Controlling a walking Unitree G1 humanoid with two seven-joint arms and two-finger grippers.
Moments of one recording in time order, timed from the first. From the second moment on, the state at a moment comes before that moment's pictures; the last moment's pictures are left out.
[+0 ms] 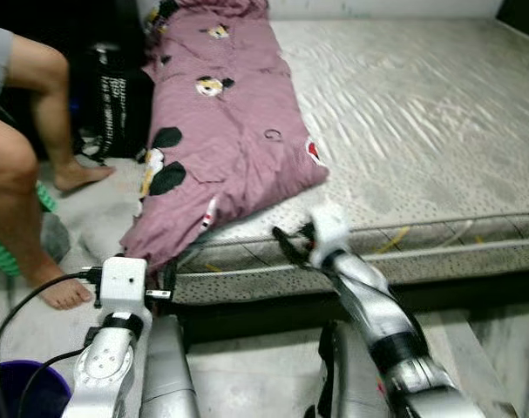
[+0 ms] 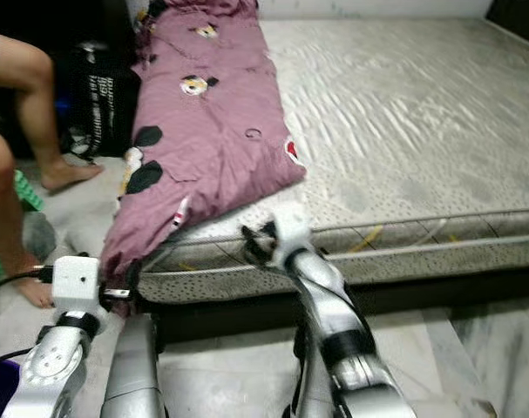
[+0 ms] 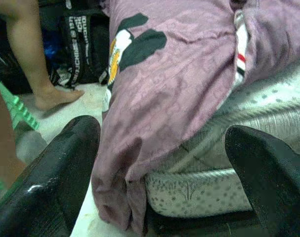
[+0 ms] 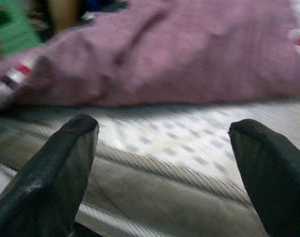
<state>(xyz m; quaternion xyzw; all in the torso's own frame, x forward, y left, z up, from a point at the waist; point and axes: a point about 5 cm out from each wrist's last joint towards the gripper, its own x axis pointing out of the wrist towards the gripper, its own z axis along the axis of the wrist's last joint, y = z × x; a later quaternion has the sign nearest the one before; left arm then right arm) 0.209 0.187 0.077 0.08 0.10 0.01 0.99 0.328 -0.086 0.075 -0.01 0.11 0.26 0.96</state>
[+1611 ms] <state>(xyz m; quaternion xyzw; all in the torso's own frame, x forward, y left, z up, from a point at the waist) 0.170 0.167 0.122 0.08 0.09 -0.01 0.99 0.380 -0.039 0.134 0.19 0.09 0.16 0.97</state>
